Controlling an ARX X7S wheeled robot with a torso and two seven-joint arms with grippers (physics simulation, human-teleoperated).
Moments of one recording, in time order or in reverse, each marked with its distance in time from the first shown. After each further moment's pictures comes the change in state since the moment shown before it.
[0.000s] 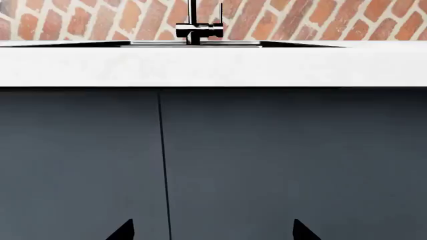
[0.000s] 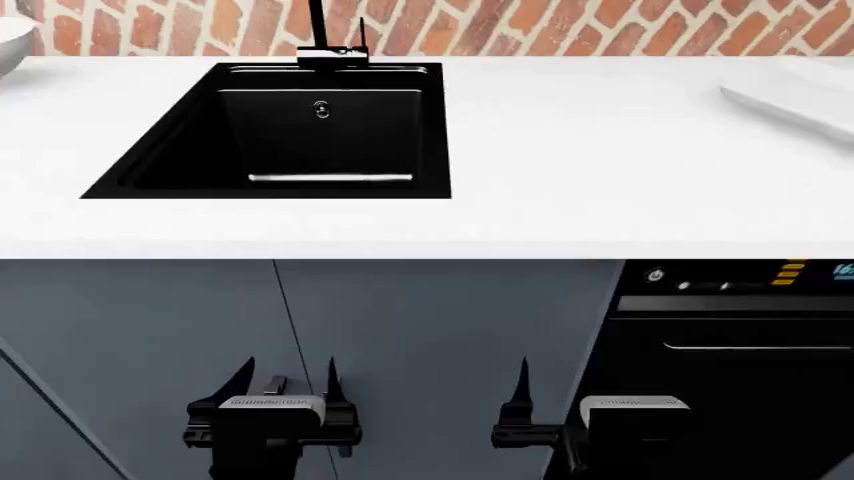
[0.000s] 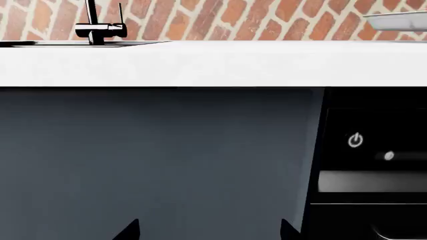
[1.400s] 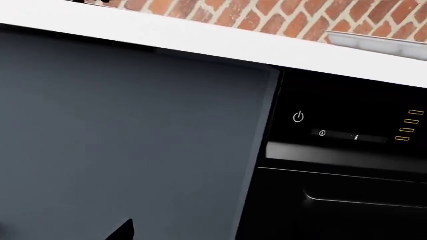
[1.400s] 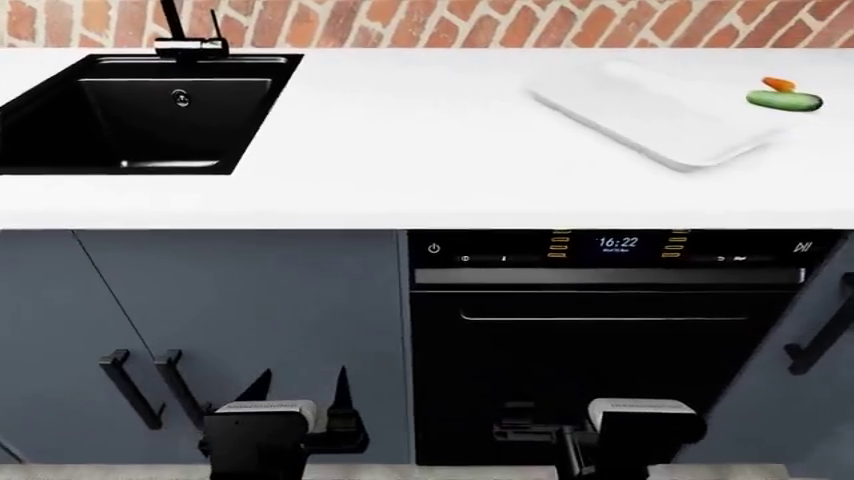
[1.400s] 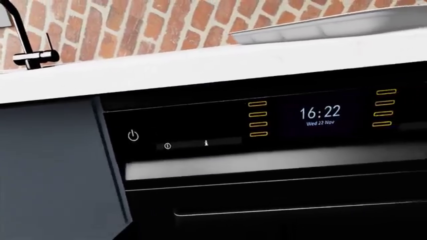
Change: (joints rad) left arm 0.010 -0.104 0.116 0.007 -0.260 -0.027 -0.046; right arm 0.002 0.098 -0.113 0.021 0.202 -0.062 0.067
